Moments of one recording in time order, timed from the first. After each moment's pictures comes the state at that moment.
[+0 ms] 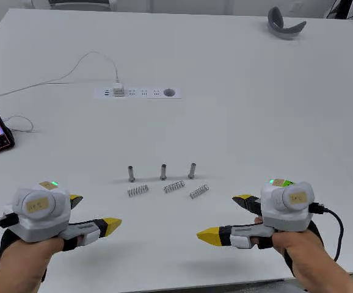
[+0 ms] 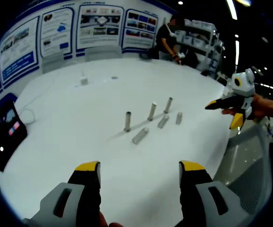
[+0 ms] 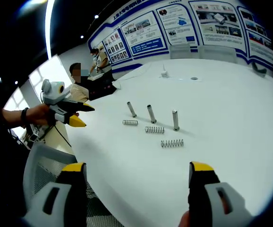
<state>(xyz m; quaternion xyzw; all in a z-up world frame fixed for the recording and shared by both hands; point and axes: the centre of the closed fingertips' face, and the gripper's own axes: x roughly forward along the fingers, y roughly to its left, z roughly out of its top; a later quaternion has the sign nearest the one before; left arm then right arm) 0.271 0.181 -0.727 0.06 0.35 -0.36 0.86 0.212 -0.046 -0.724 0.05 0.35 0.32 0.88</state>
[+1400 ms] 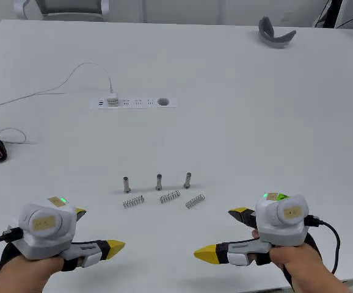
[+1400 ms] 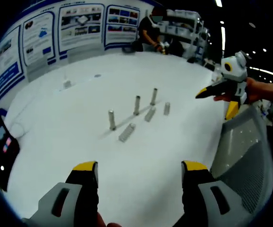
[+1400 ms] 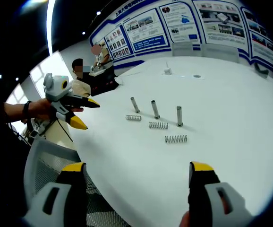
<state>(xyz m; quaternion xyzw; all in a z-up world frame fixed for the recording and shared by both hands) 0.258 0.158 -0.735 0.12 0.36 -0.42 0.83 0.202 -0.041 -0.726 0.04 0.37 0.33 0.87</state>
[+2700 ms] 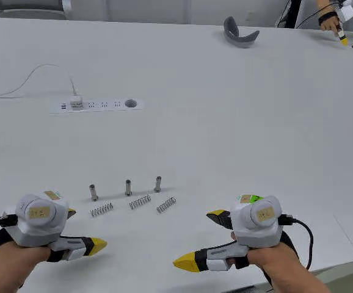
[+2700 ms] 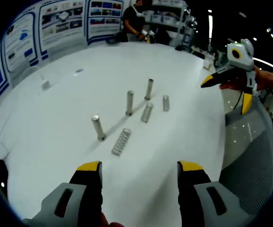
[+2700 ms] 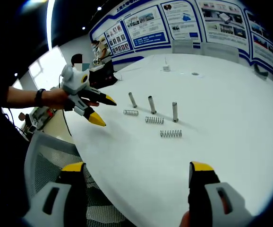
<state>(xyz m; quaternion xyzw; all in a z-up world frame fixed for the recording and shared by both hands) 0.289 0.117 -0.771 0.15 0.38 -0.47 0.78 0.193 -0.057 -0.728 0.02 0.38 0.33 0.86</state>
